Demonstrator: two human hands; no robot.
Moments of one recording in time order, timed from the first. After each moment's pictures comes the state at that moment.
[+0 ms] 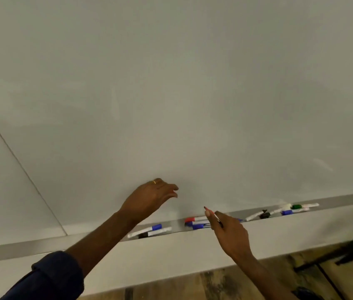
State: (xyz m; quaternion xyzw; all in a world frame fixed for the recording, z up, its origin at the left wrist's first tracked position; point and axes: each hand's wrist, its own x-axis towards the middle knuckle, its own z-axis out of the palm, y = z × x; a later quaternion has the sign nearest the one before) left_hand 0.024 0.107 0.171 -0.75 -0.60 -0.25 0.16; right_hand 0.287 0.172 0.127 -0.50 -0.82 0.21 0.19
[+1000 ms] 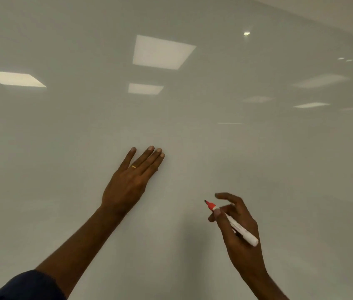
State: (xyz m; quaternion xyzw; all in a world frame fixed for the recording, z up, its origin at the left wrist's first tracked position) left_hand 0.072 0.283 0.505 -0.61 -0.49 -0.21 0.58; right_hand 0.354 0.283 0.425 -0.21 -0.68 0.25 0.65
